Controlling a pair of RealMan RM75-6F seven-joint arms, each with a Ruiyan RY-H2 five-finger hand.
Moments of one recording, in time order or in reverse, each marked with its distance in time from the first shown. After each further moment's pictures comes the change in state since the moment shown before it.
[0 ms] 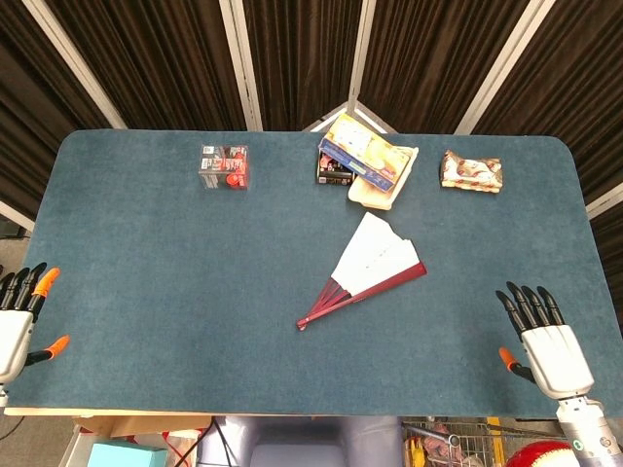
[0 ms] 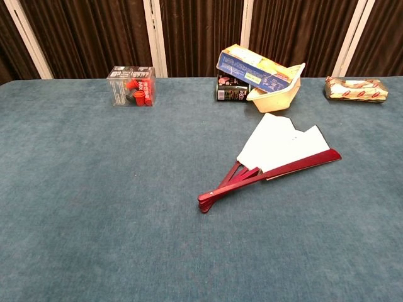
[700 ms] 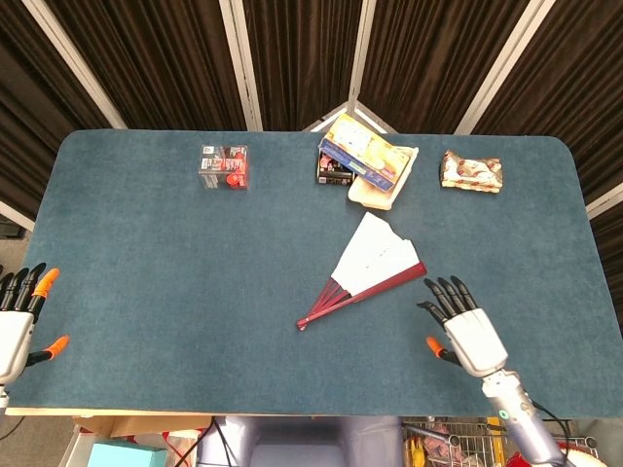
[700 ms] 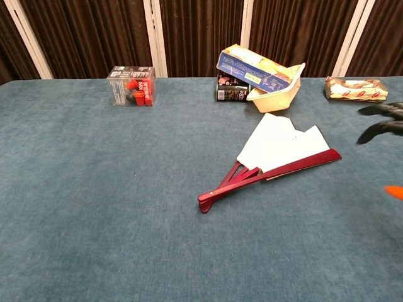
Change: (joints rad) left arm 0.004 -0.011 -0.001 0.004 0.002 0.011 0.025; right arm 0.150 -0.325 0.033 0.221 -0.093 -0.068 0.080
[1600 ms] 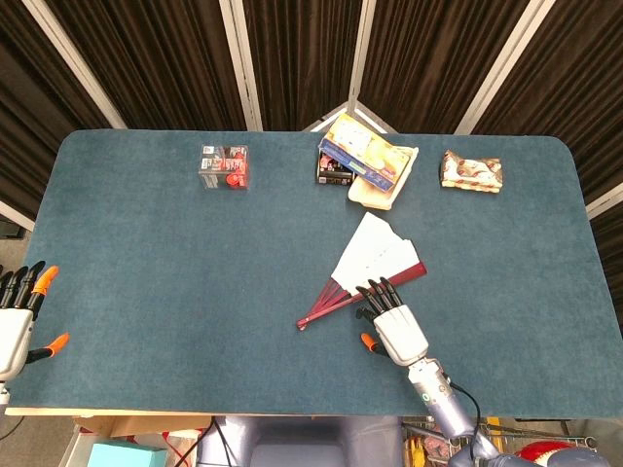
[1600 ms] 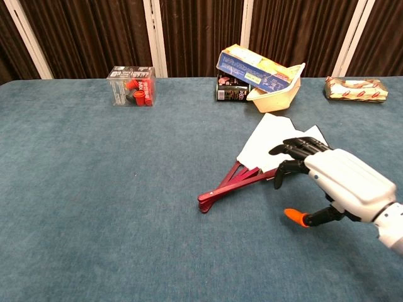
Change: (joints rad) left arm -0.007 0.000 -0.010 -0.005 -0.024 -0.018 -0.007; right arm 0.118 -0.445 0.011 0.385 0.036 -0.036 0.042
